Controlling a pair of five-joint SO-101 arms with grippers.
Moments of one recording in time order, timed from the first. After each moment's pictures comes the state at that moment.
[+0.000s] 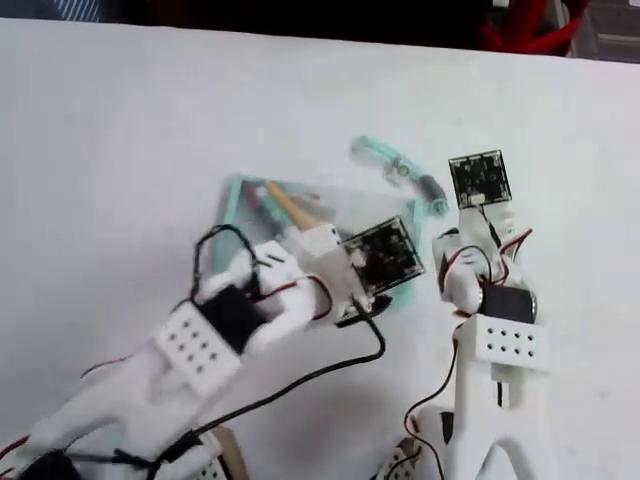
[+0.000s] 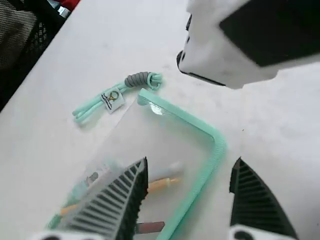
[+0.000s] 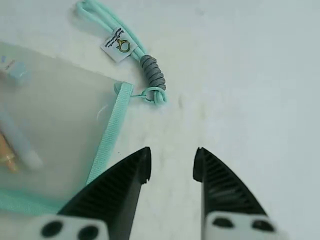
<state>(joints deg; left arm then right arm) 40.3 -40.8 42.5 49.2 -24.8 8.2 -45.1 57.3 42.0 21.6</state>
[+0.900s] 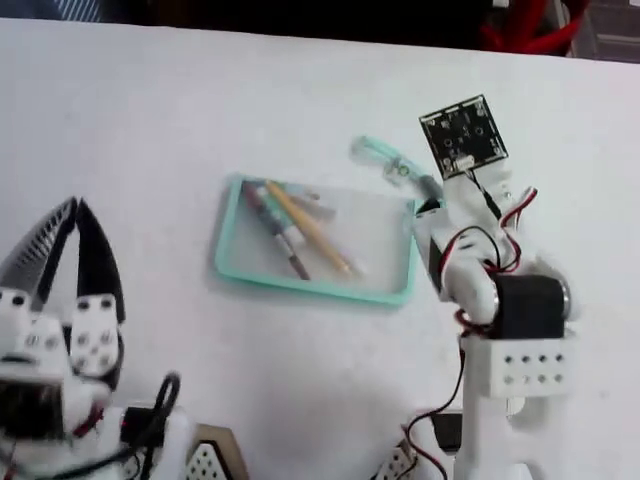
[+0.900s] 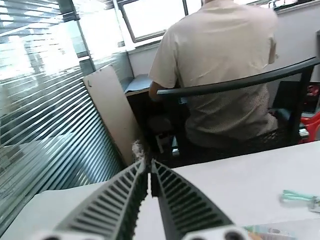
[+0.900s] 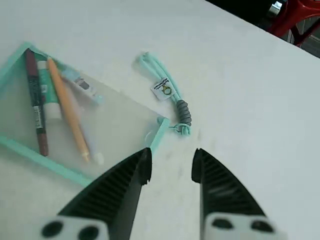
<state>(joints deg) -1.2 -81.1 17.8 74.2 -14.4 -3.8 -45.1 16.5 80.3 21.6</state>
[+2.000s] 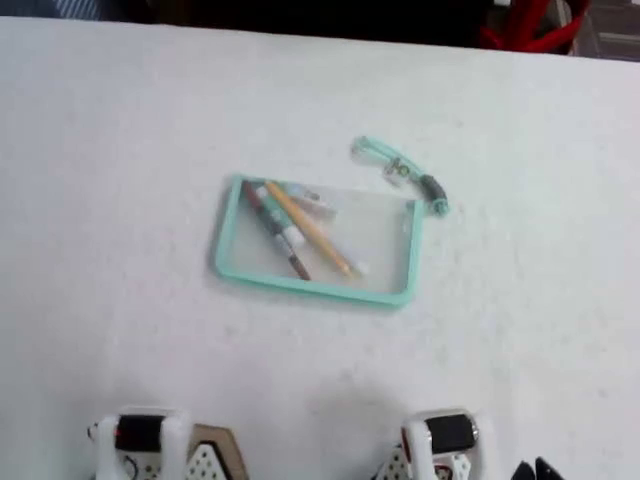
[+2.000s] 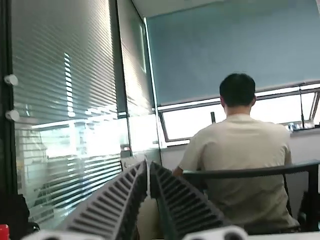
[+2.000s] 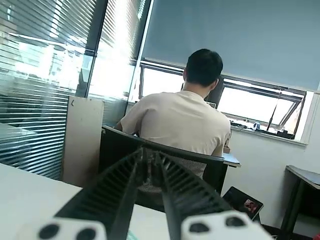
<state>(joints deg) -5.8 -105.1 -8.4 101.8 -10.2 -9.1 -103.5 -2.5 98.5 13.3</state>
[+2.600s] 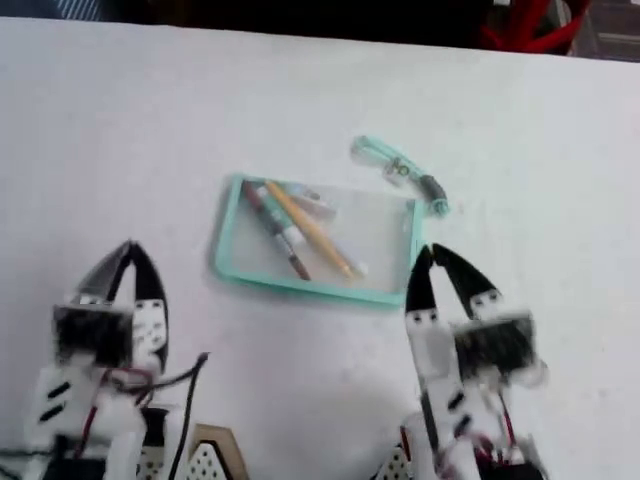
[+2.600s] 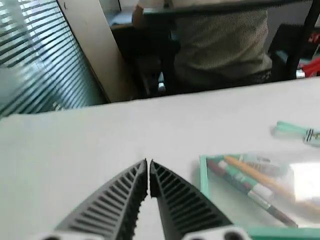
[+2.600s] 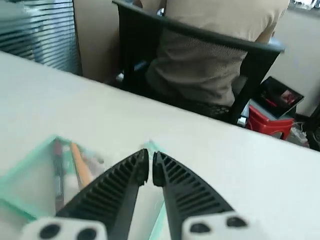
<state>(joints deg) -4.4 -104.9 63.4 69.0 -10.2 -9.1 -103.3 61.7 64.3 13.3</state>
